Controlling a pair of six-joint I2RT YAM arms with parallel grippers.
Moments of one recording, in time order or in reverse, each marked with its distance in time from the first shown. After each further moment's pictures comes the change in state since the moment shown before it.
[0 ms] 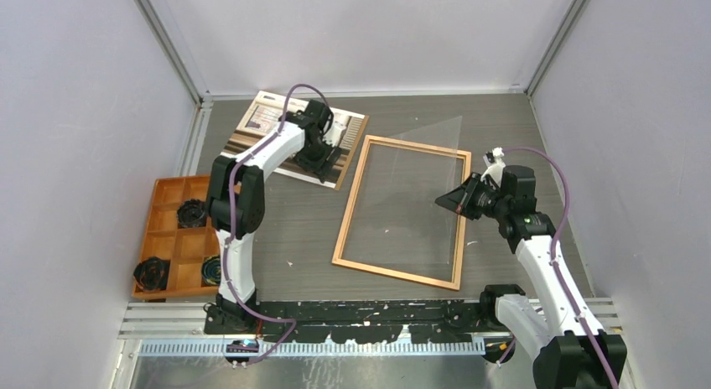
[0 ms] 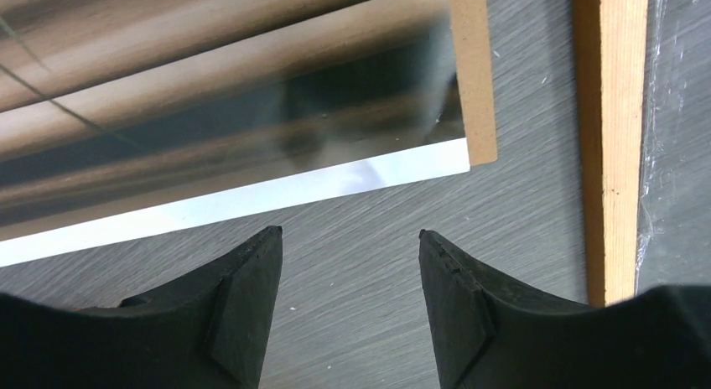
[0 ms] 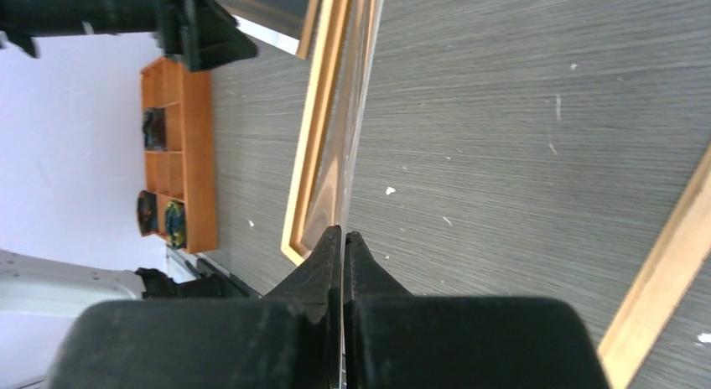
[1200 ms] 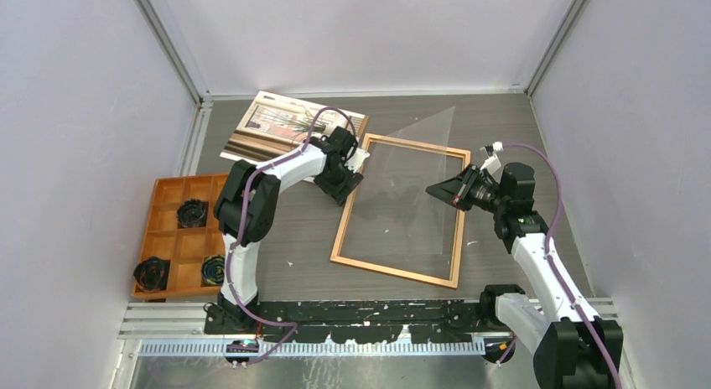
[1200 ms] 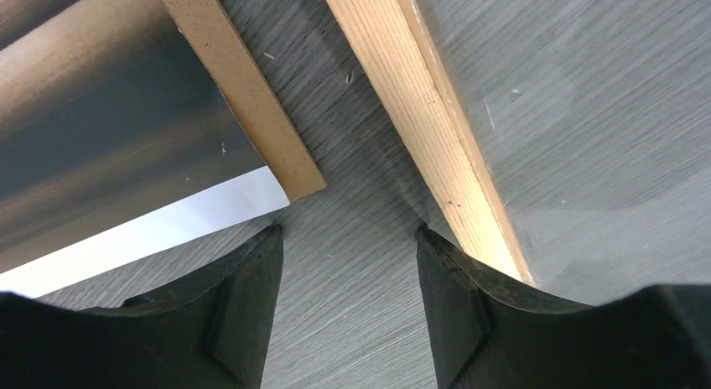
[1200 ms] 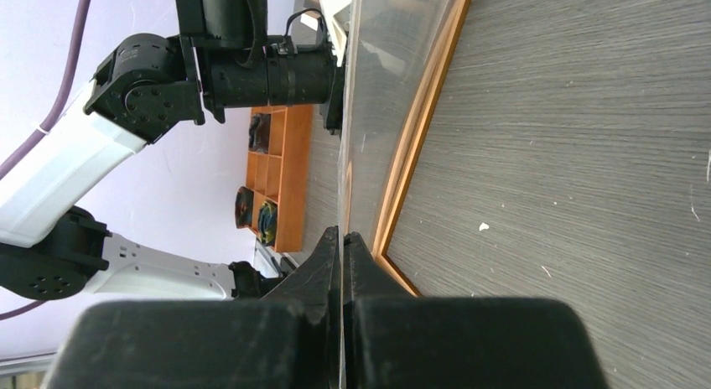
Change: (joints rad) left arm -0.163 -0.013 -0.206 0.171 0.022 -0.018; right arm 0.000 0.045 -0.071 0.346 -0.174 0.238
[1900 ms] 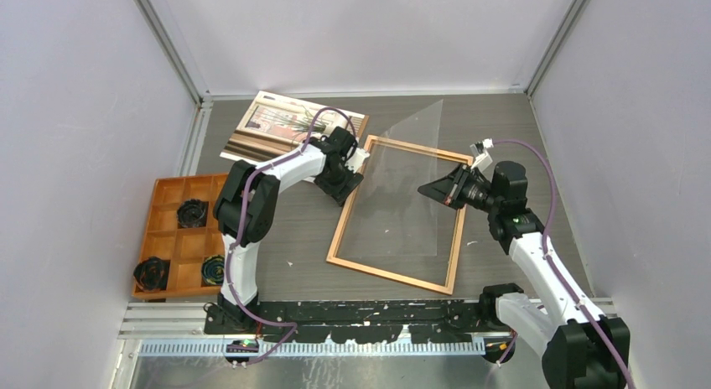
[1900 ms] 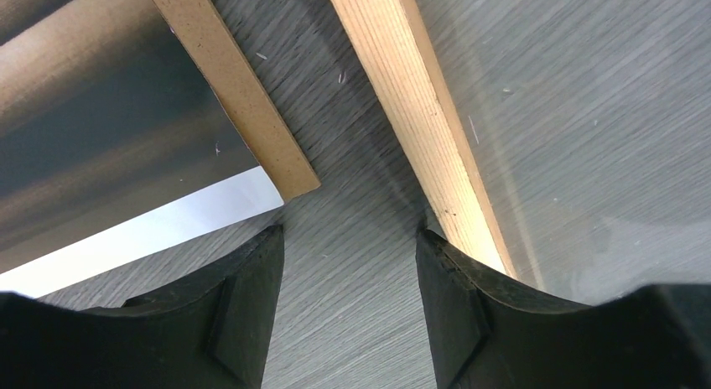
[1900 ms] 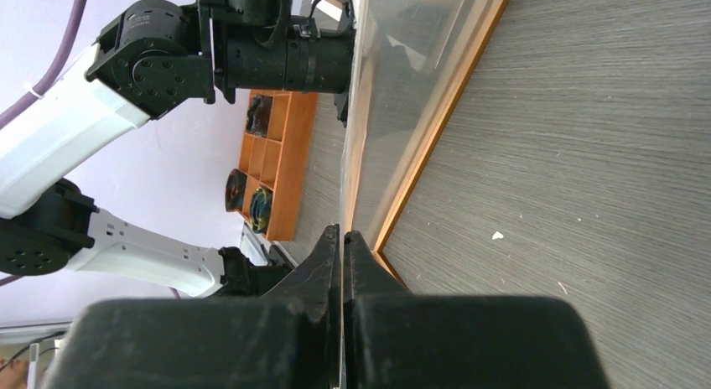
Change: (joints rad) left arm -0.001 -0.006 -0.008 0.007 0.016 -0.003; right arm 0.106 0.002 0.016 0.034 0.049 -0.020
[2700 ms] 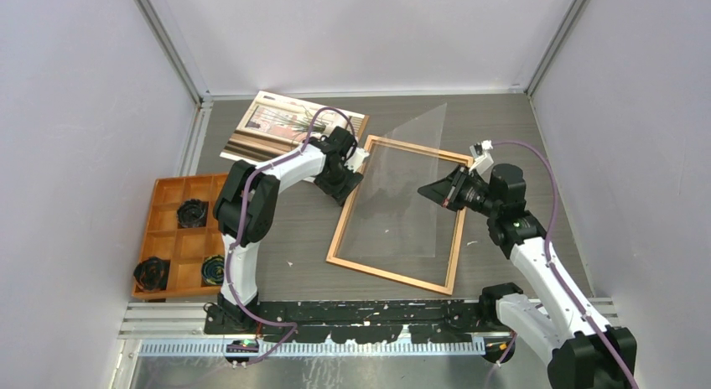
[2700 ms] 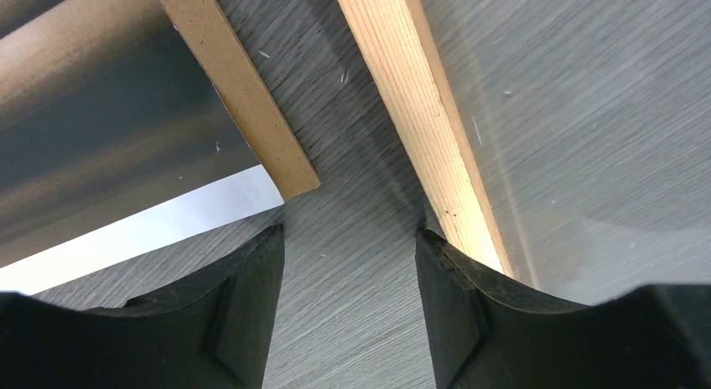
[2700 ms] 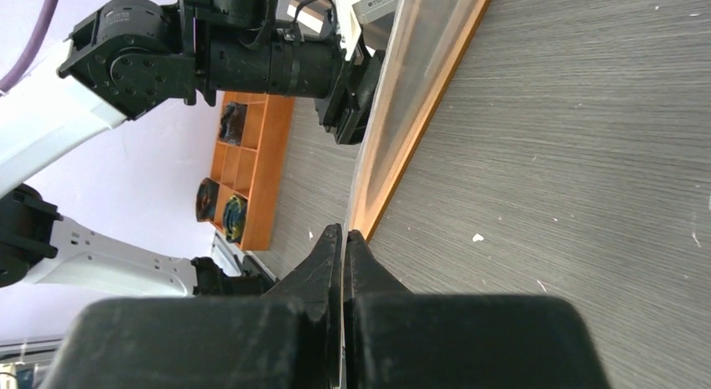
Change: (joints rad) left arm 0.001 0.000 0.000 -0.001 0.001 -0.018; right arm 0.064 -0.035 0.015 -0.050 0.117 -0.041
